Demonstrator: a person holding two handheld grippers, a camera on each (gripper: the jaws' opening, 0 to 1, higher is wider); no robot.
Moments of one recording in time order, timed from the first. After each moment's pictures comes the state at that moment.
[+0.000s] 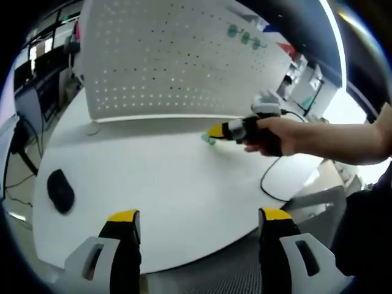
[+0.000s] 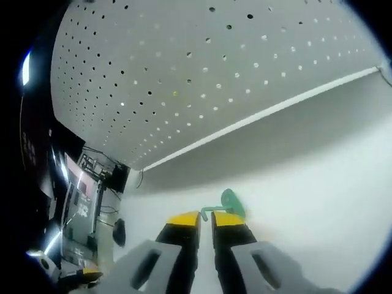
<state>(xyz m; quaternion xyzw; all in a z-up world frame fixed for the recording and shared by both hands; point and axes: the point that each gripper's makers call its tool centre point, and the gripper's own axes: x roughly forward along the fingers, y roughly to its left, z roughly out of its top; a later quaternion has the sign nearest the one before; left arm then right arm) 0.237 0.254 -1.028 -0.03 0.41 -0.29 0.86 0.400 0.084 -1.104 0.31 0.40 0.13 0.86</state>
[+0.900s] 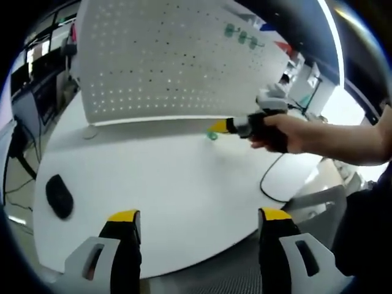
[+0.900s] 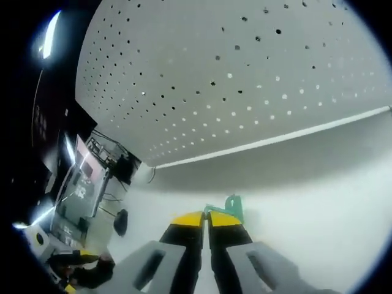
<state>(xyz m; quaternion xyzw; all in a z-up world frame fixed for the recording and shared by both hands) 0.245 0.252 -1.023 -0.02 0.40 -0.30 0.87 0.391 0.093 -1.061 0.26 0.36 0.19 0.88</state>
